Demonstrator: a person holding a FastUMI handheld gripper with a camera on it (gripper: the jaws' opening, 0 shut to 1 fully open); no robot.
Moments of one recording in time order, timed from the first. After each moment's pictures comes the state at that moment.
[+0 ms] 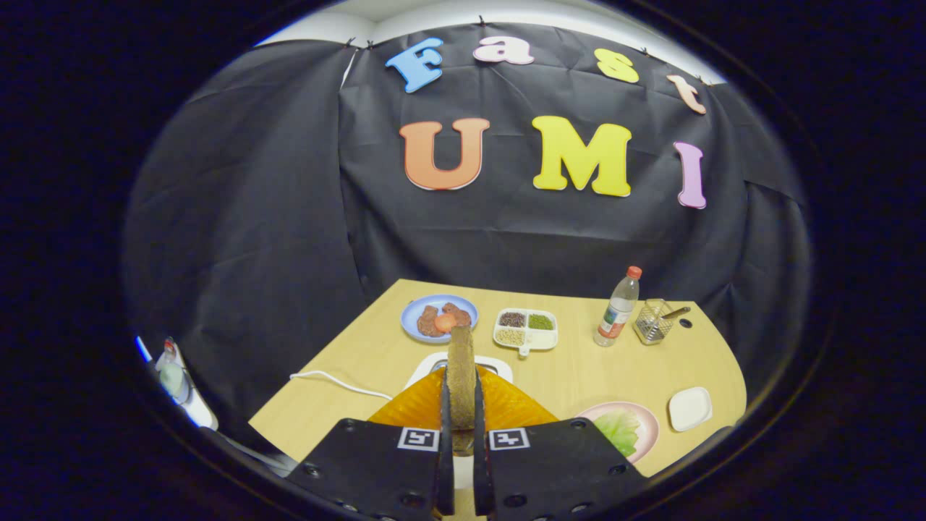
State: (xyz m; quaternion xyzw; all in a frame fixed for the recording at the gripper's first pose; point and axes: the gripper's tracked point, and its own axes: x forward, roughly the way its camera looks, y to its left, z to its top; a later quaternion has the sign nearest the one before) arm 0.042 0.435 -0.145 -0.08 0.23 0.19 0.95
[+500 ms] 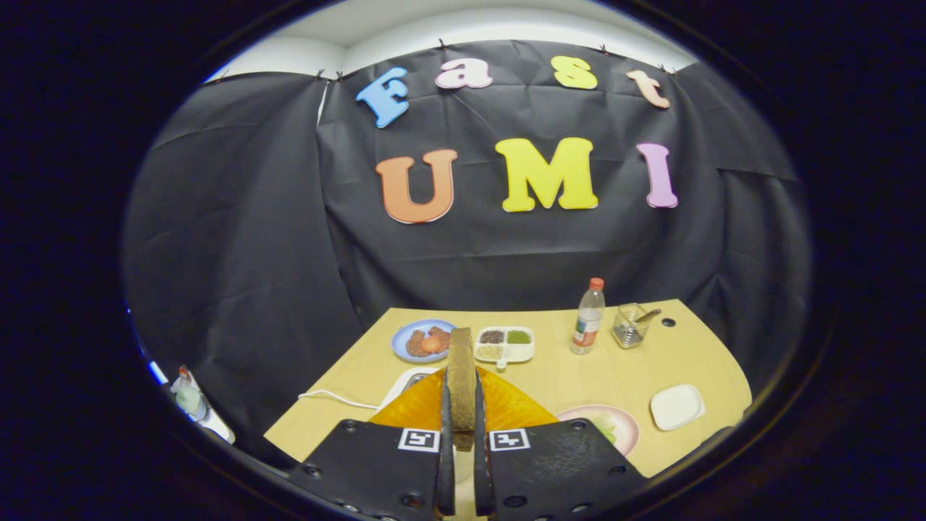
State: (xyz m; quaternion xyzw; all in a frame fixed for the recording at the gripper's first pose) arm 0.038 0.353 -0.119 -0.04 0.20 0.16 0.96
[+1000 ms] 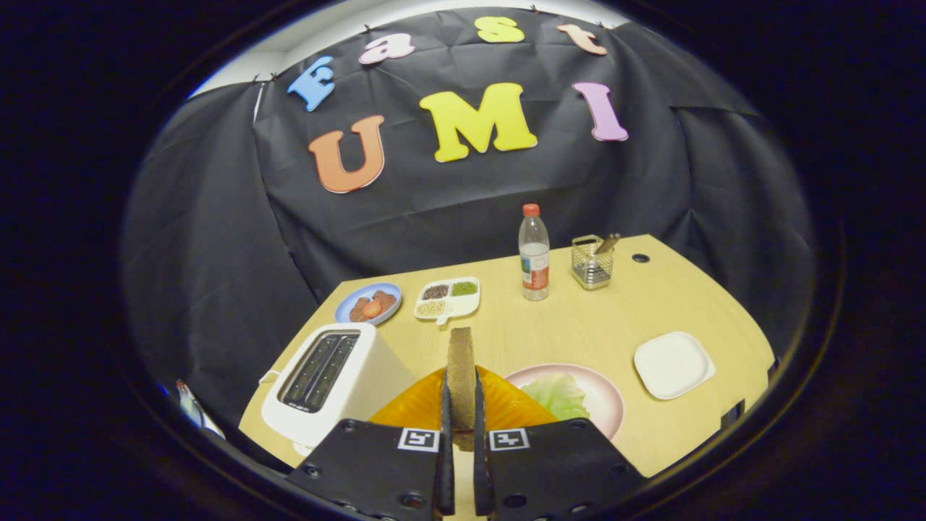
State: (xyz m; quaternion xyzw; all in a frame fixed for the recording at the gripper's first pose) arm 0.083 0.248 -0.219 0.03 0.28 0.12 0.95
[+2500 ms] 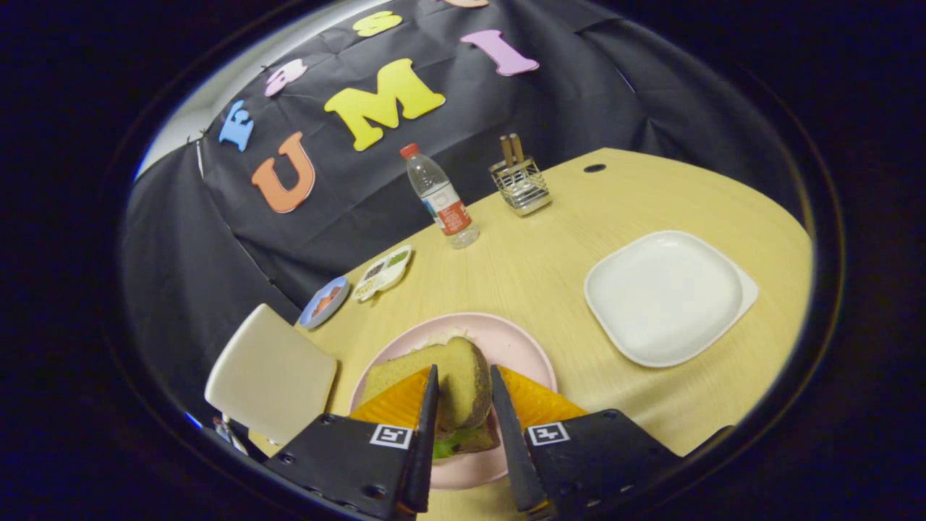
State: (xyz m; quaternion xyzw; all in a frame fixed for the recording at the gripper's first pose) arm 0.122 0.113 -0.338 0.14 0.31 0.10 0.94
